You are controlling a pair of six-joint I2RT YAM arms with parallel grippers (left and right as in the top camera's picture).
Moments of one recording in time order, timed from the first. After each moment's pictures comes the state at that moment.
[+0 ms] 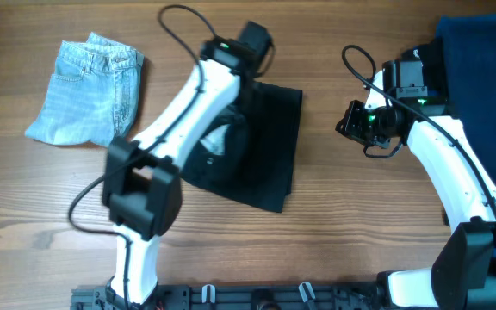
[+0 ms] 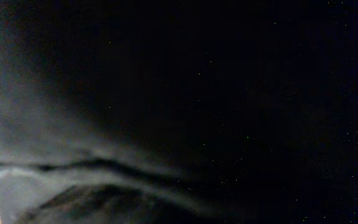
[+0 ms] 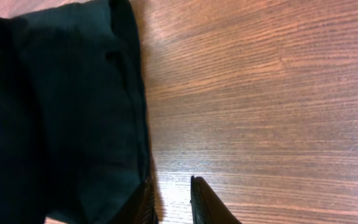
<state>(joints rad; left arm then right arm) -0.54 2.14 1.89 -1.18 0.00 -0.57 0.05 1.58 1.14 -0.79 -0.32 0.38</state>
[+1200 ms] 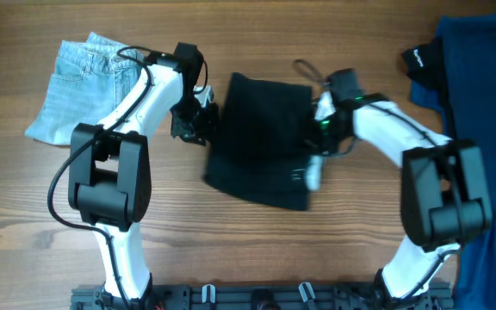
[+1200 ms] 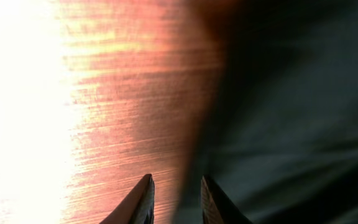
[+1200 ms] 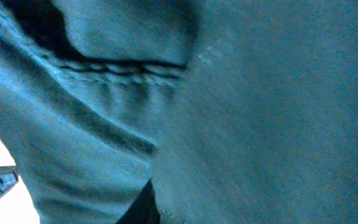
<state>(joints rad) -0.25 2.10 1.57 -1.14 0.31 -0.25 0.16 1.92 1.15 -0.63 -0.51 0.57</state>
